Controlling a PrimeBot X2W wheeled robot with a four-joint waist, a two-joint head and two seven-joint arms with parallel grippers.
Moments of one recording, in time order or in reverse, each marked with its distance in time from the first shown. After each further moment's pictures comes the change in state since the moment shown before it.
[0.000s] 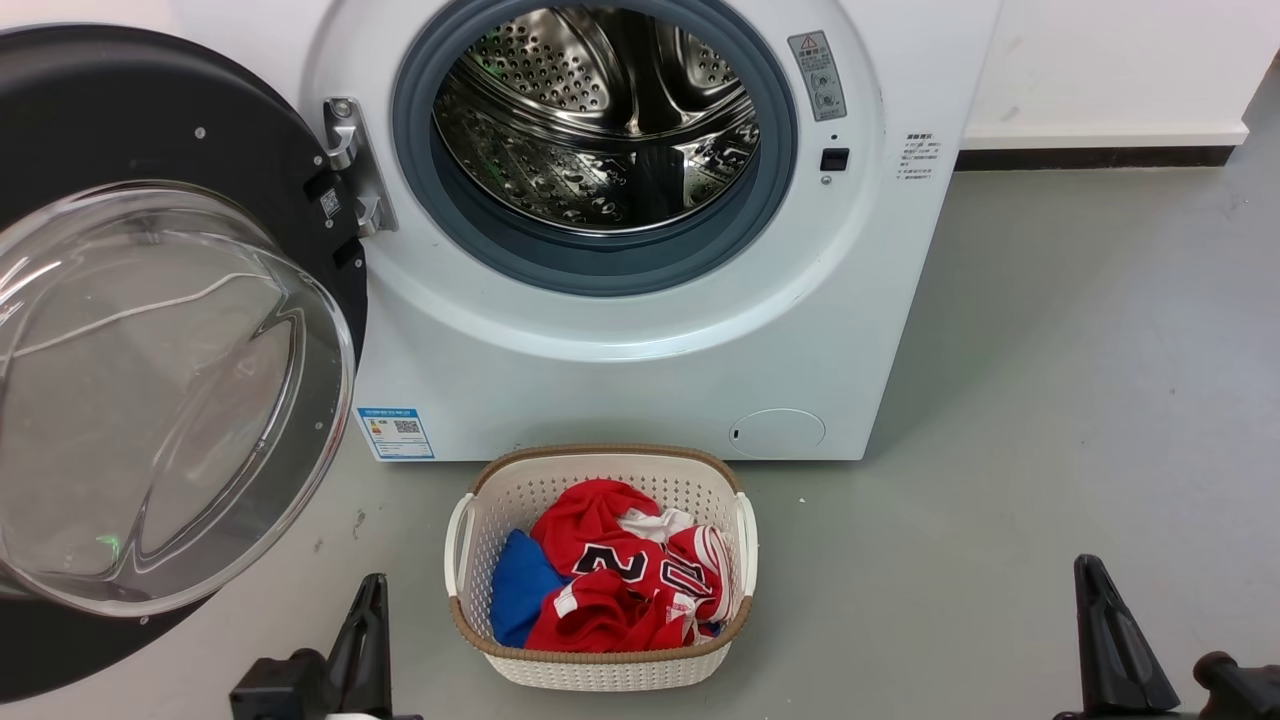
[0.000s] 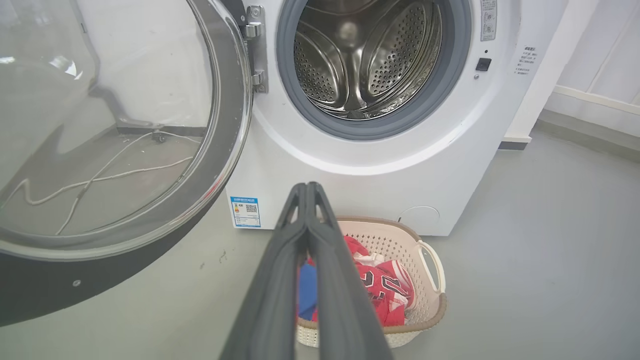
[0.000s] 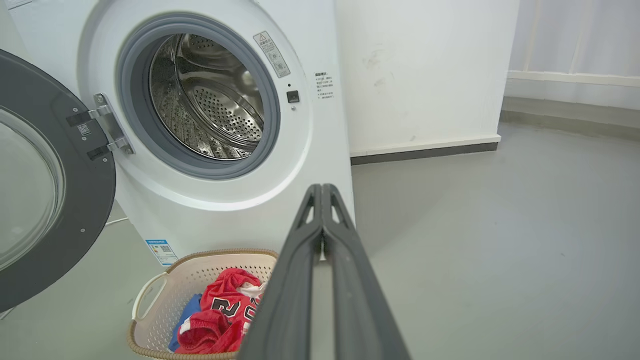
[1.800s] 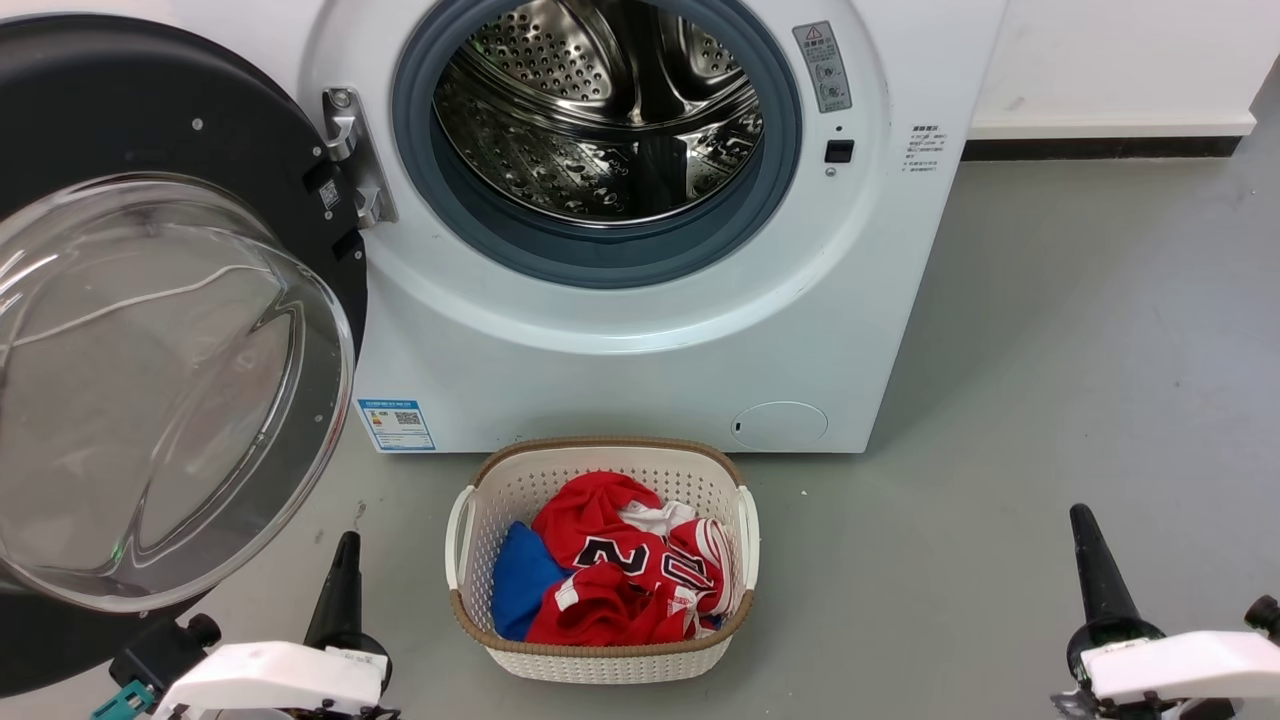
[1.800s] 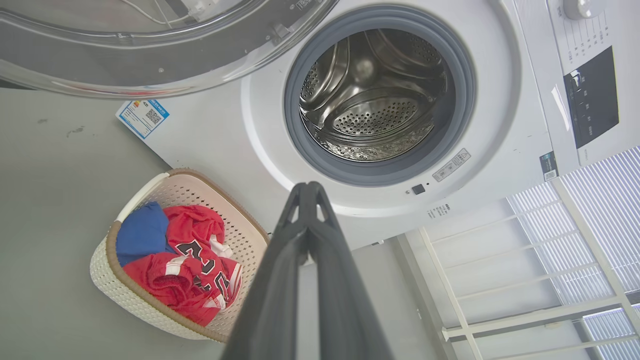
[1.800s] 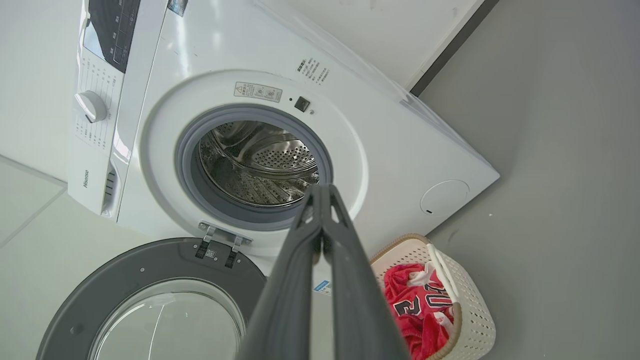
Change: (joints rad) left arm -0.115 0.000 0.059 0.052 -0.895 -0.050 0.214; right arm -0.161 -0.027 0.013 0.138 0.898 0.000 0.185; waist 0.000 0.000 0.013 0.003
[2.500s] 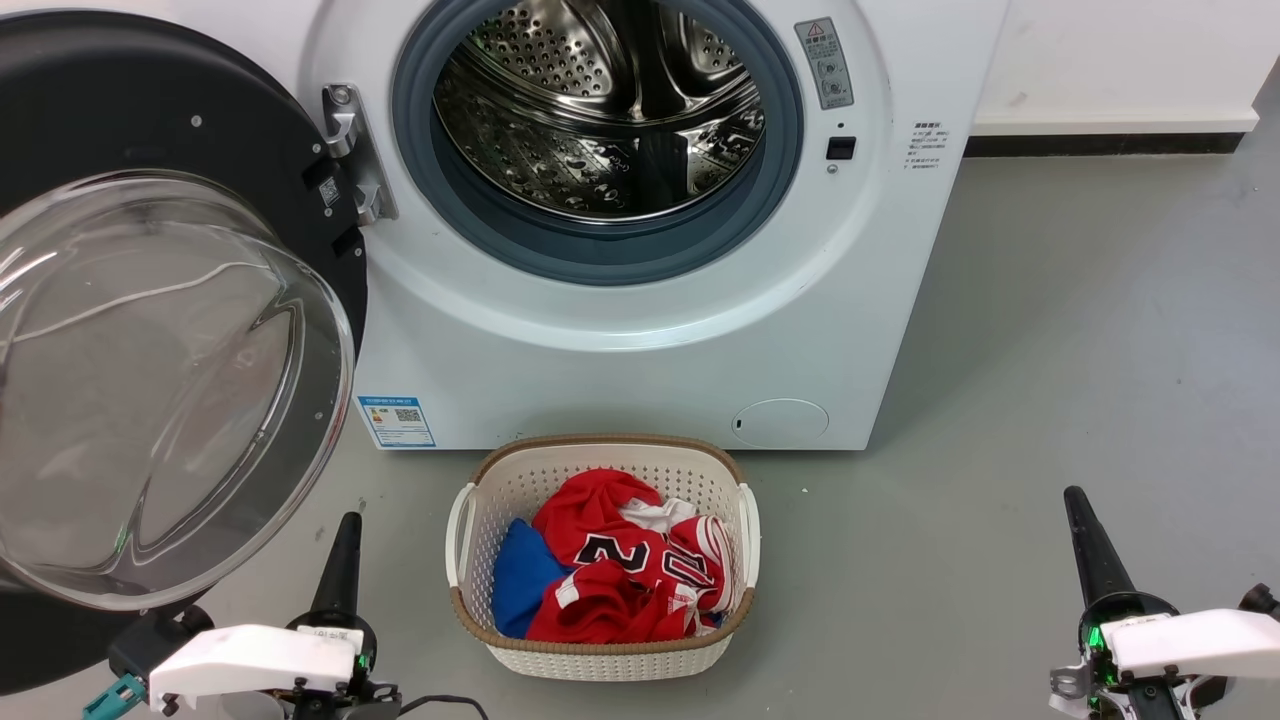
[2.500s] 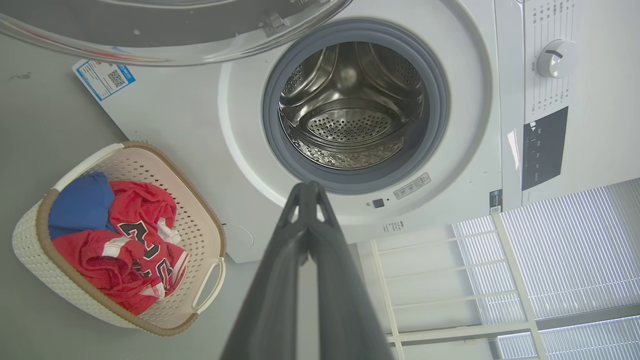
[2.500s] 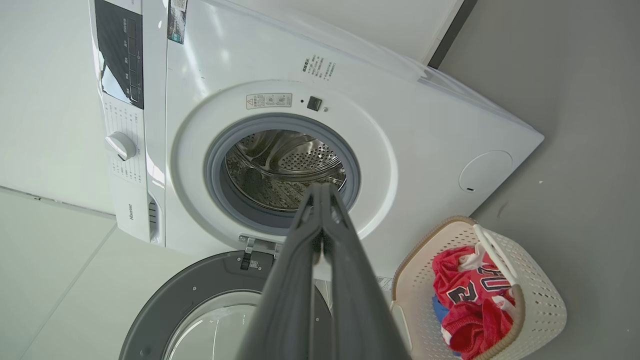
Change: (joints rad) left arm -0.037 0.000 0.015 0.014 -0.224 -0.011 0.057; right arm -0.050 -0.001 -0.007 0.034 0.216 0.000 0.054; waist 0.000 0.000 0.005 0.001
